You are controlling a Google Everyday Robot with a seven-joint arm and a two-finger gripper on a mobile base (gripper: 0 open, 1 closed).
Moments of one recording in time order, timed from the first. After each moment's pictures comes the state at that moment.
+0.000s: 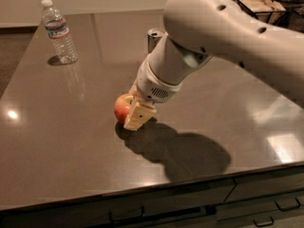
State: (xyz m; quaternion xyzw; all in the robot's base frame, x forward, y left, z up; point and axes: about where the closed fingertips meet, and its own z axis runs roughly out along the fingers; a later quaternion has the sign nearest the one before) arm 0.480 0.041 0.867 -0.68 0.68 0.13 0.23
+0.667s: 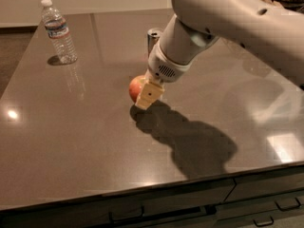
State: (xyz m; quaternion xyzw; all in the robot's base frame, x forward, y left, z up) arm 0.535 0.007 0.881 -0.61 0.75 0.09 0.23
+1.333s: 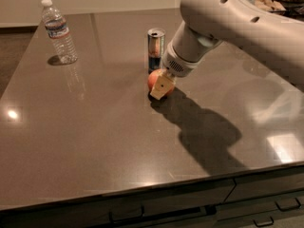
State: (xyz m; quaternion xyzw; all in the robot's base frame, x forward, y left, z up) arm 0.592 -0.039 0.861 -0.52 0.82 0.05 0.23
